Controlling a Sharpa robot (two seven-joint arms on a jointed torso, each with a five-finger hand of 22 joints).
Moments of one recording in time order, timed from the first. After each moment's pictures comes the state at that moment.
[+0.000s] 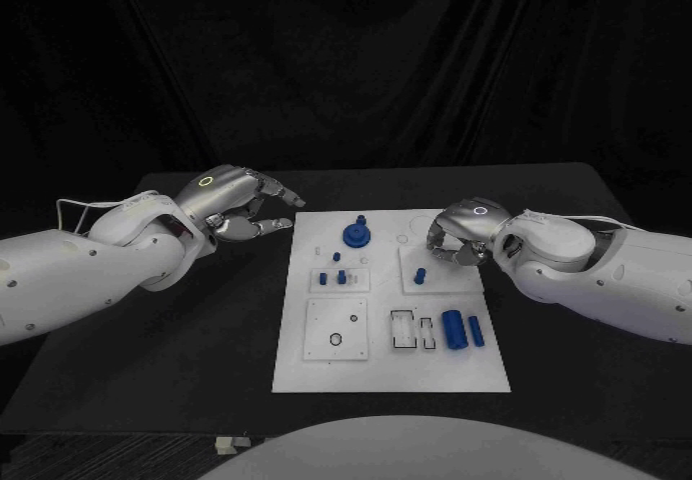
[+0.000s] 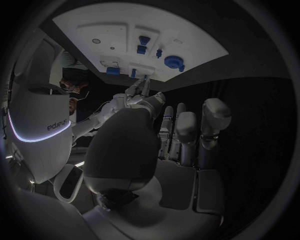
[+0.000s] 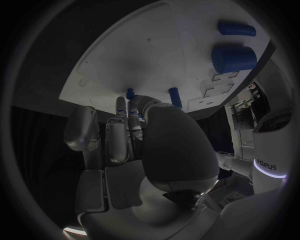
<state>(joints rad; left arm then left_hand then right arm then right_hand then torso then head) 1.29 -0.96 -0.21 1.48 -1.43 -0.56 0.37 1.42 -0.15 0.38 0.20 0.09 0.90 -0.01 0.07 0.12 0.90 0.05 0.30 0.13 1.35 -0.04 1.18 1.02 0.11 1.34 0.07 0.89 1.31 1.21 -0.85 -0.21 1.48 -1.83 -0.27 -0.12 1.45 -0.19 0.40 0.23 0.25 1.03 0.06 0.15 0.18 1.11 0.05 0.15 0.19 1.46 -0.05 1.34 1.30 0.09 1.43 0.06 1.09 1.31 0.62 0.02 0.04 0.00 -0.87</state>
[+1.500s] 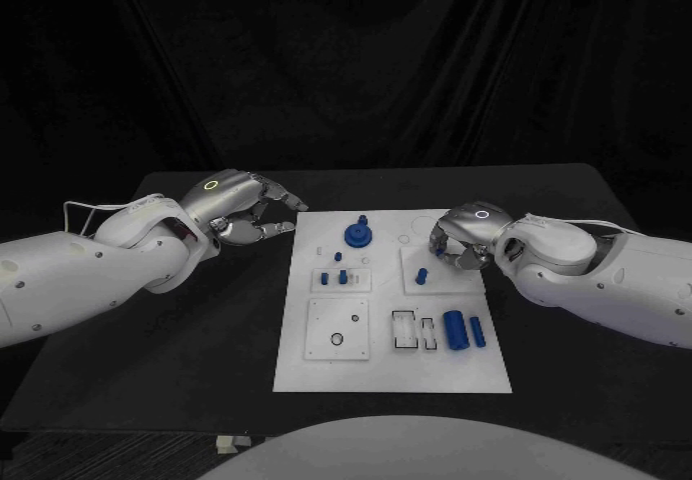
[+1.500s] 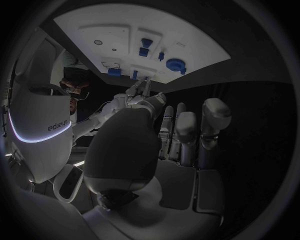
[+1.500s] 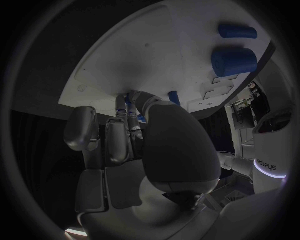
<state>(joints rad) 1.28 -0.96 -0.21 1.48 -1.43 -0.56 0.37 1.43 -0.15 0.39 0.20 0.12 0.90 0.00 0.07 0.12 0.90 0.05 0.31 0.13 1.35 -0.04 1.18 1.02 0.11 1.34 0.07 0.89 1.31 1.19 -0.85 -0.20 1.46 -1.82 -0.28 -0.12 1.46 -0.19 0.47 0.13 0.26 1.08 0.10 0.18 0.23 1.18 0.04 0.20 0.20 1.46 -0.05 1.33 1.29 0.09 1.42 0.06 1.10 1.31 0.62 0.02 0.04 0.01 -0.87</state>
